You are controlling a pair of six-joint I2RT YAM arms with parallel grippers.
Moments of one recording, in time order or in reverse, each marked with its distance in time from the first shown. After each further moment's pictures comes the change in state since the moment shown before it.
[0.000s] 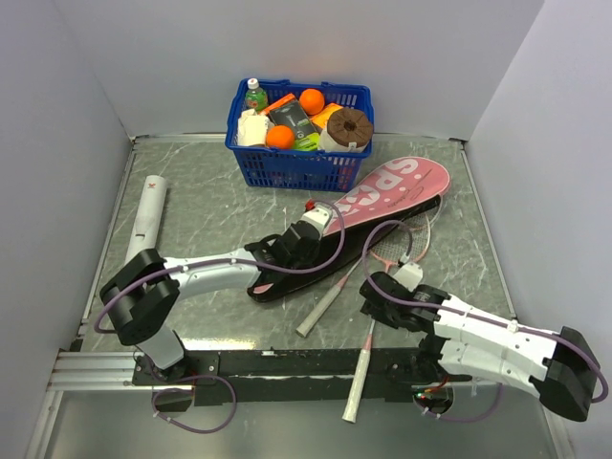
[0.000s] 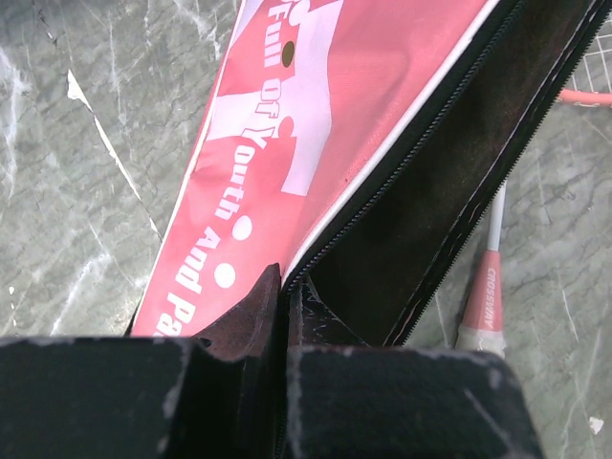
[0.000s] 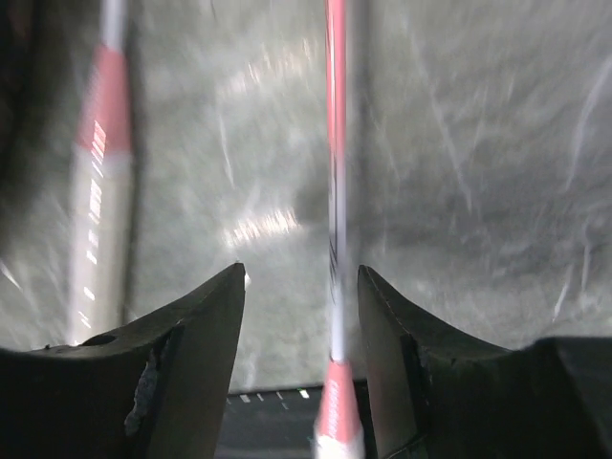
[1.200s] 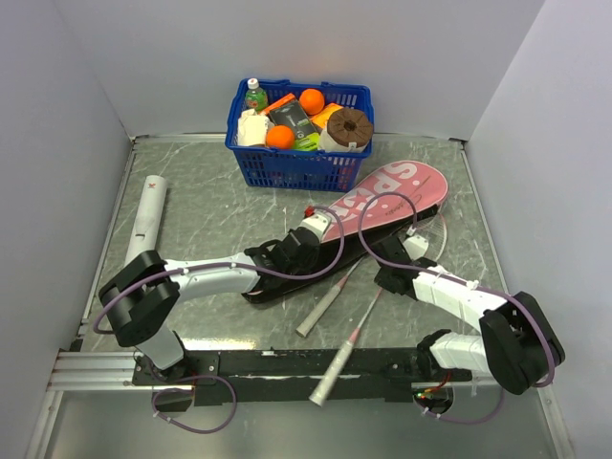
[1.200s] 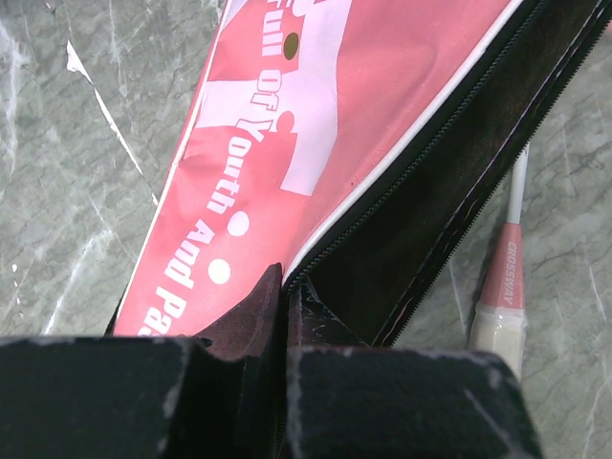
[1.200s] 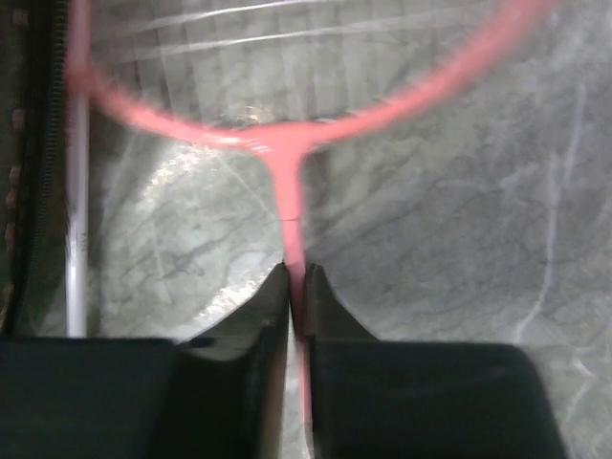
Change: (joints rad) left arm -0.018 -0.015 -0.042 -0.003 -0.029 0.004; right arm -0.455 0.349 0.037 0.373 0.022 -0.377
